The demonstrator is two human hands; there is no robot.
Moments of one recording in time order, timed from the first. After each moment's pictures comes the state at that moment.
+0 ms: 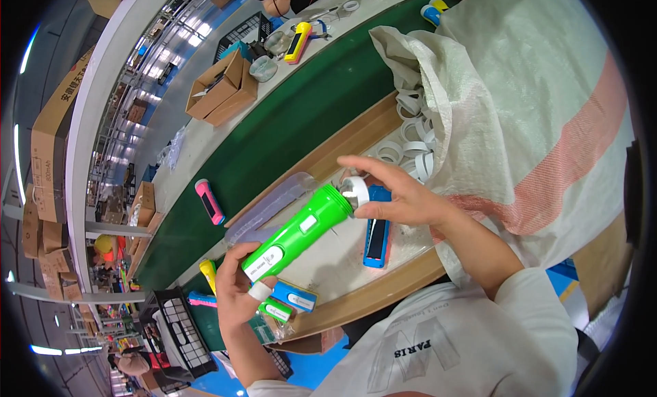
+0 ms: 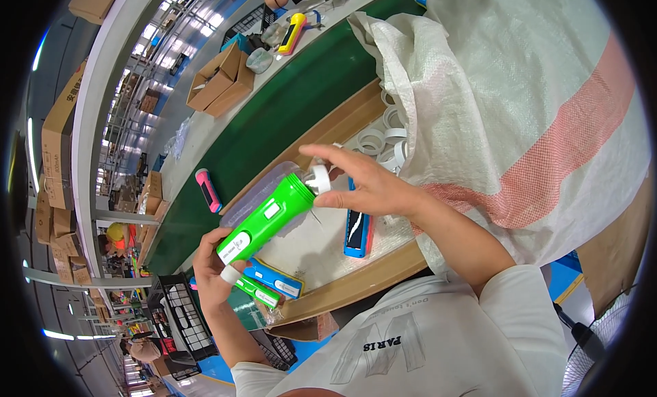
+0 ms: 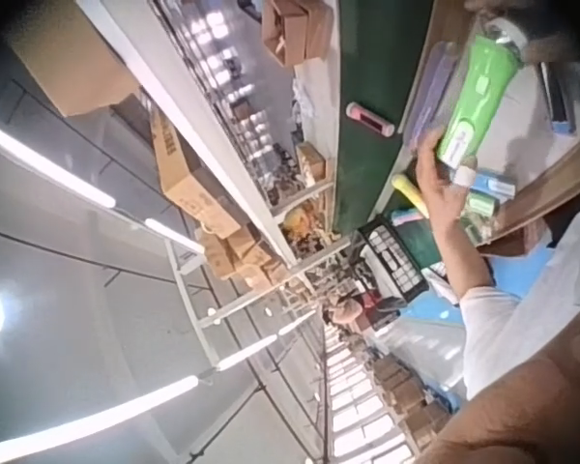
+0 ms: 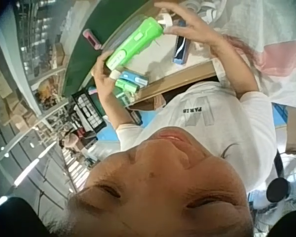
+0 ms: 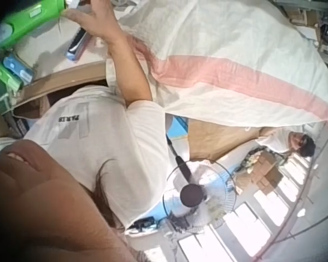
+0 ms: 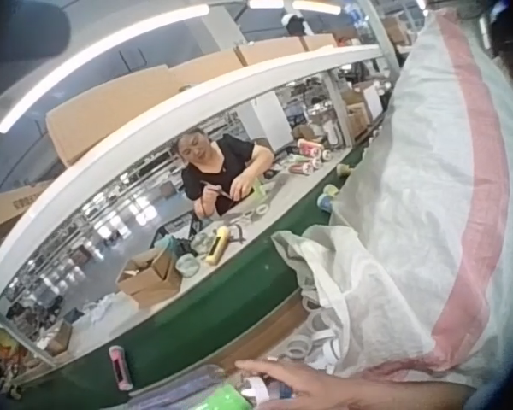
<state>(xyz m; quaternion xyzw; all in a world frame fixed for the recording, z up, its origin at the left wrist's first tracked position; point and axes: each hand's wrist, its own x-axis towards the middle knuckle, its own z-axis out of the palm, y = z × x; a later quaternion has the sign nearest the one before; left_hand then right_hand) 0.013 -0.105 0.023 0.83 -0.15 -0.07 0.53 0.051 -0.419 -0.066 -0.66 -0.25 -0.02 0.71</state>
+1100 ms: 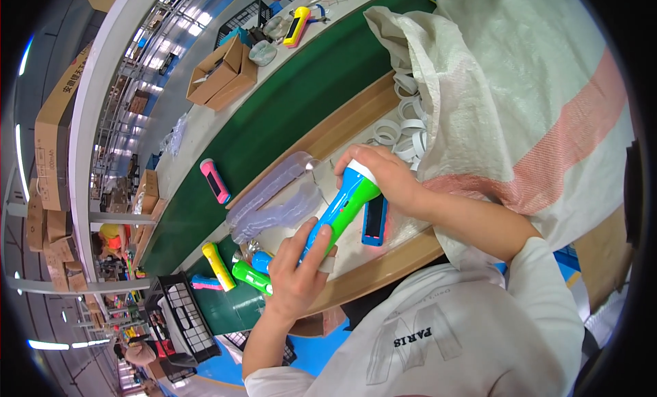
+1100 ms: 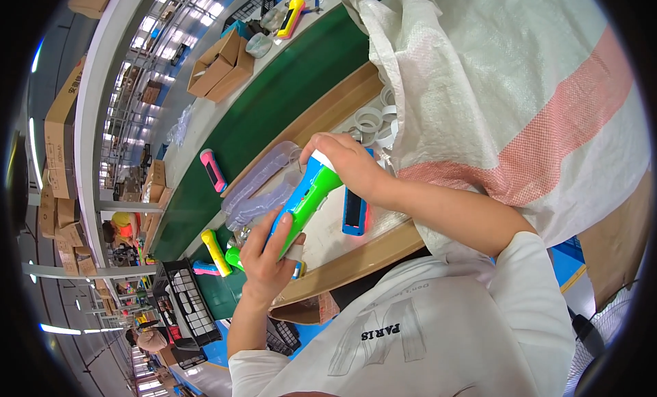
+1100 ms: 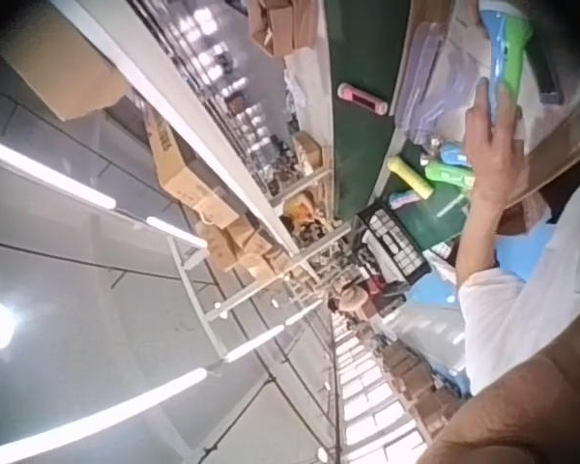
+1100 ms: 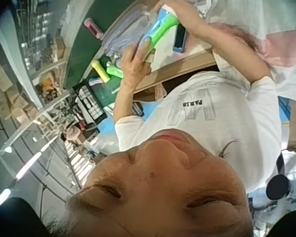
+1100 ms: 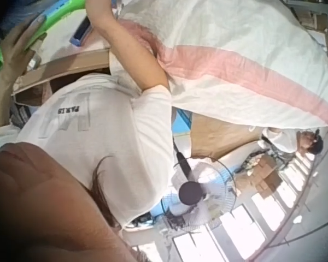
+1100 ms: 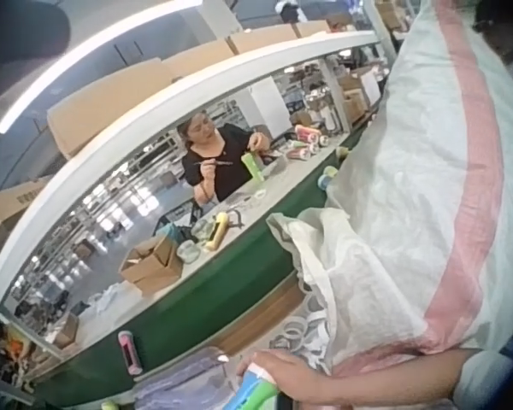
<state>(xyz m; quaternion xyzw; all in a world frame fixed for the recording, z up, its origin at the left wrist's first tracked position) -0.014 -0.181 -0.004 0.88 -0.41 0.18 0.14 0.045 -0.397 -0.065 -0.52 -0.07 0.09 0.85</state>
